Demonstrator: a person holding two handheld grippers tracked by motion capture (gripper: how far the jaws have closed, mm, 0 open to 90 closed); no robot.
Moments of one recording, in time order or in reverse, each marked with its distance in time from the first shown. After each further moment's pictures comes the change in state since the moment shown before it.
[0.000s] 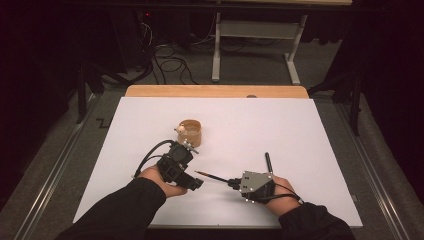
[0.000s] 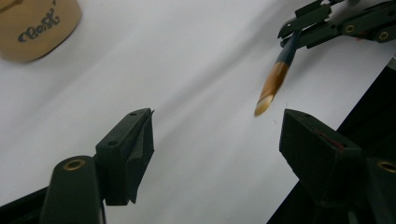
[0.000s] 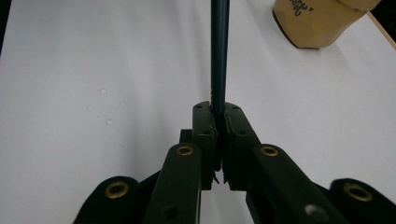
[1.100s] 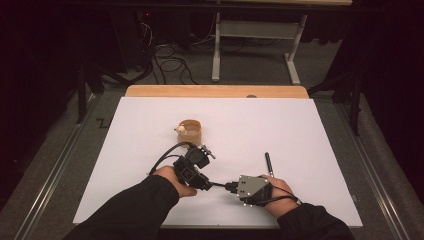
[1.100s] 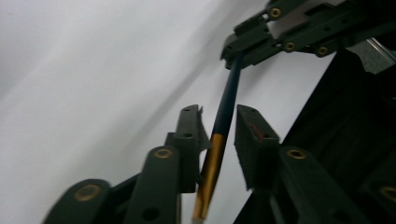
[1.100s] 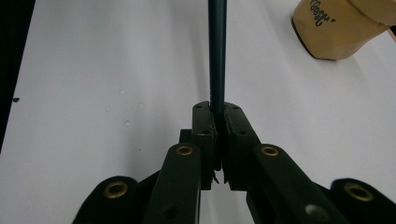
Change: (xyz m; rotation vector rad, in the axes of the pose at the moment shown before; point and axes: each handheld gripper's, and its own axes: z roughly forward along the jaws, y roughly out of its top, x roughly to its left) left arm -0.023 0.023 0.016 0.077 -0.114 0.072; right arm 0.007 0.004 0.003 -0.001 0.034 -0.057
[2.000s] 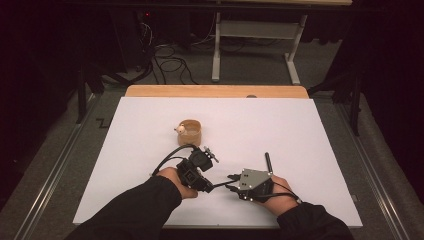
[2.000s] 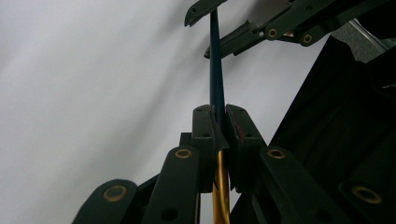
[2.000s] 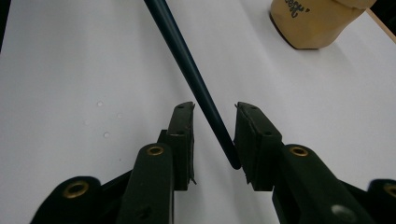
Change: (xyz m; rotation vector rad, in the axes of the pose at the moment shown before) left arm -0.007 0.002 0.008 0.035 -0.049 0.037; right arm -0.009 -0.003 0.000 -0.015 -0.028 0.105
